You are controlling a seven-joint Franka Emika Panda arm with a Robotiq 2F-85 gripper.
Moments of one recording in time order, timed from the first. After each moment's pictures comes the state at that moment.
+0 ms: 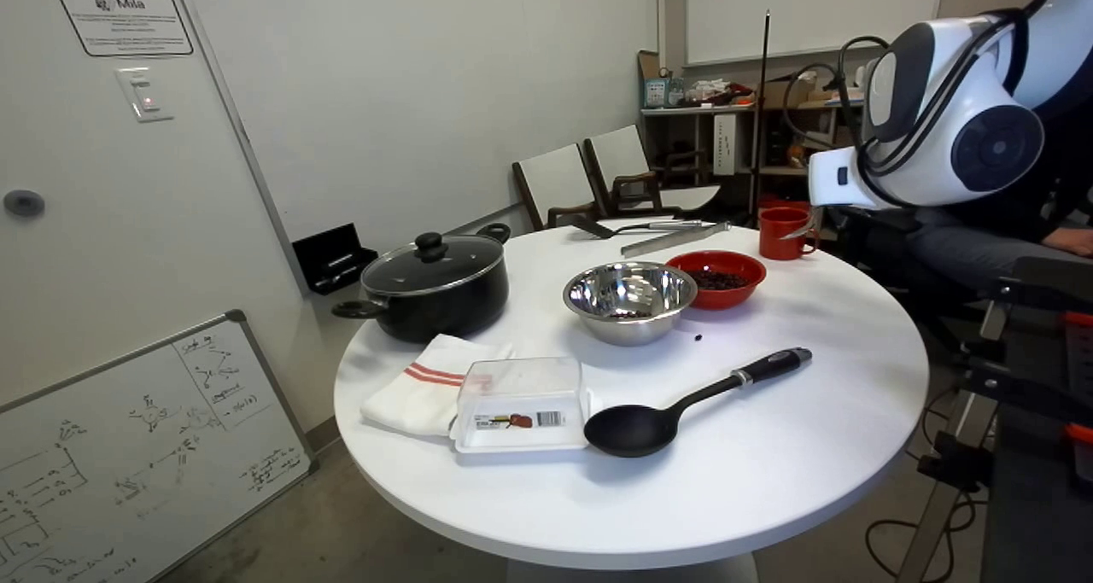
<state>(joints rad) -0.21 0.37 -0.09 -2.67 -2.50 2.02 0.74</state>
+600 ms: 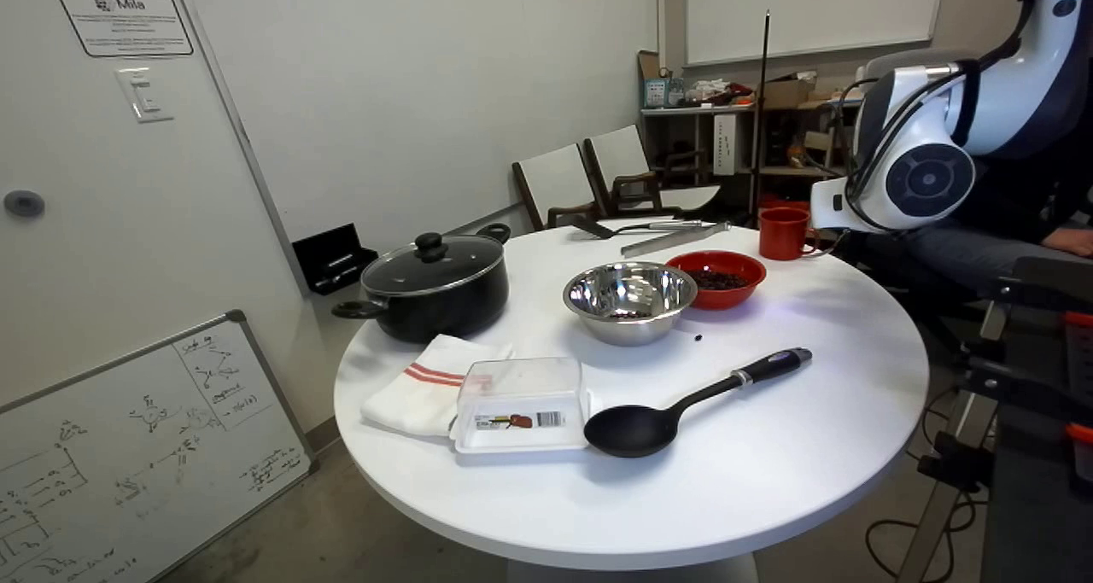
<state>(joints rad) -0.31 0.55 -0.09 -2.52 -2.30 2.06 0.66</state>
